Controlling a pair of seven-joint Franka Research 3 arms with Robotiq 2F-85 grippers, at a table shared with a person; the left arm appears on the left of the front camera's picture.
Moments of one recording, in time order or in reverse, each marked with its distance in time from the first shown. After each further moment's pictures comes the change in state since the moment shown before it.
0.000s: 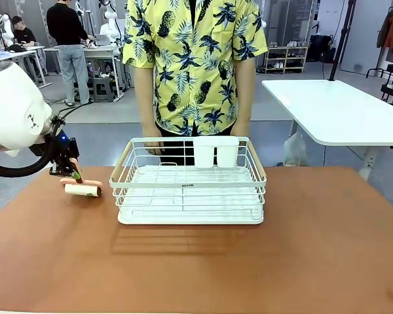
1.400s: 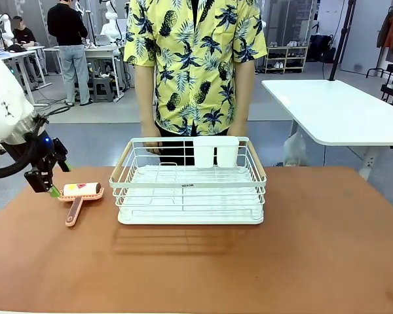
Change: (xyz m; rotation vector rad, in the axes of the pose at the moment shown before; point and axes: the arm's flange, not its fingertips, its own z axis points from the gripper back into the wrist) left arm -0.003 0.043 0.046 0.169 0.040 0.065; right arm 0.000 0.000 0.000 0.000 0.000 0.000
